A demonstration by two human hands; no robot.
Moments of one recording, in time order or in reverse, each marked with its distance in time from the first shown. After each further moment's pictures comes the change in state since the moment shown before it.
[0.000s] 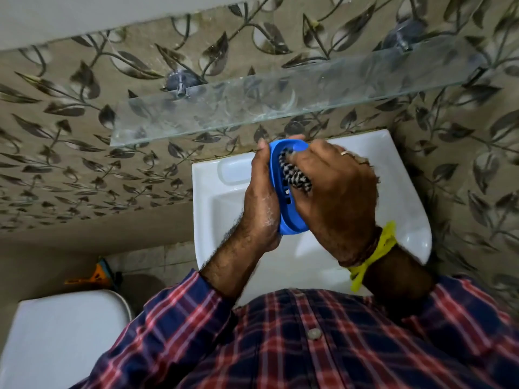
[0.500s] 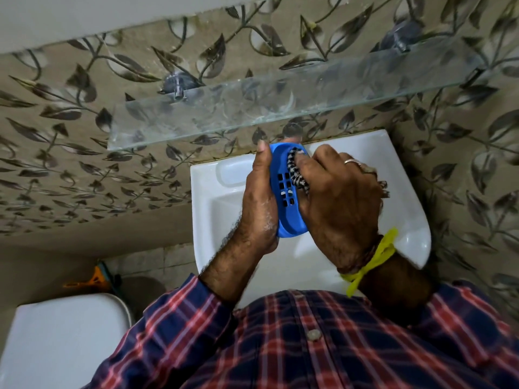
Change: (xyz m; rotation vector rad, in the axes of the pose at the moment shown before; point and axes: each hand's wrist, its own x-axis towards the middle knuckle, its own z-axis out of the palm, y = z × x) left_hand 0.003 0.001 -0.001 -0.001 0.003 0.014; right_hand -0.004 -0.003 0.003 -0.225 -0.172 0.142
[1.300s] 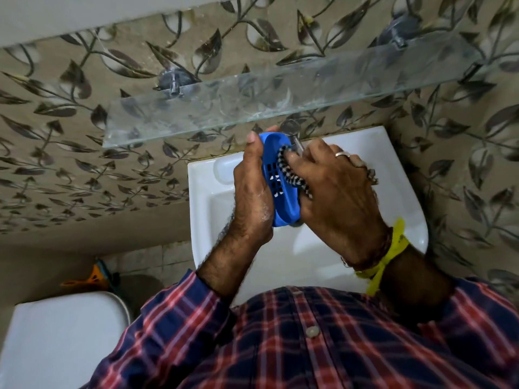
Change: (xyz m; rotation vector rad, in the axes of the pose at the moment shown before) left_hand 0.000 0.008 0.005 0.071 0.145 0.125; right_hand 0.005 0.013 -0.001 0.098 -0.193 -0.124
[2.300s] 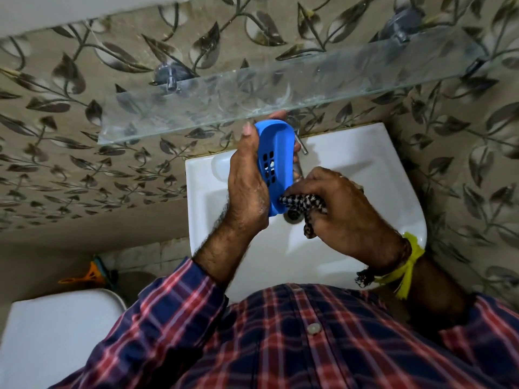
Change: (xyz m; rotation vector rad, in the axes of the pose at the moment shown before) left_hand 0.014 0.003 -0.003 -0.054 -0.156 0.070; right_hand -0.016 0.020 0.013 0.564 -0.220 0.101
